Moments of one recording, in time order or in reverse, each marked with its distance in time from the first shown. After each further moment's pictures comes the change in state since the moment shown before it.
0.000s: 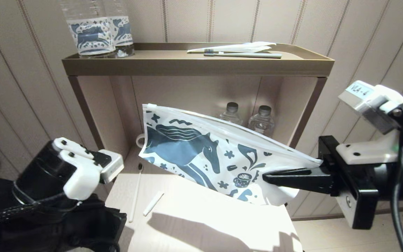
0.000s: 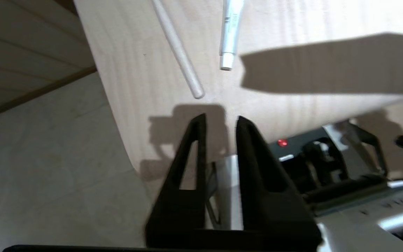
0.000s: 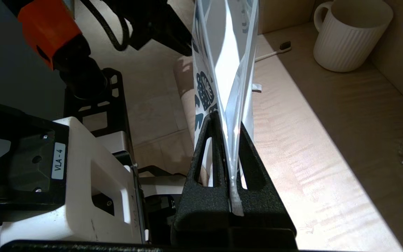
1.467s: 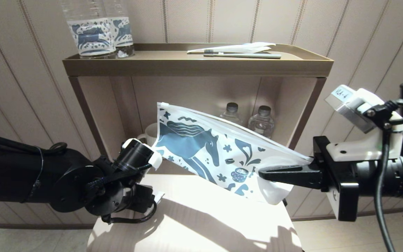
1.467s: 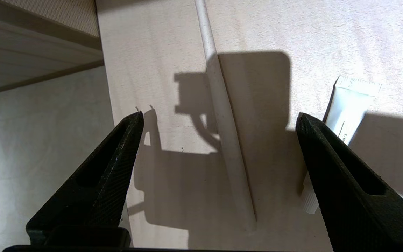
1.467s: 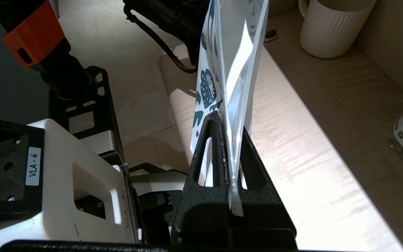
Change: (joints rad) left arm 0.165 0.431 -0.115 -0.136 0.120 0.009; right arm -0.012 0.031 -0.003 -0.002 -0.041 0.007
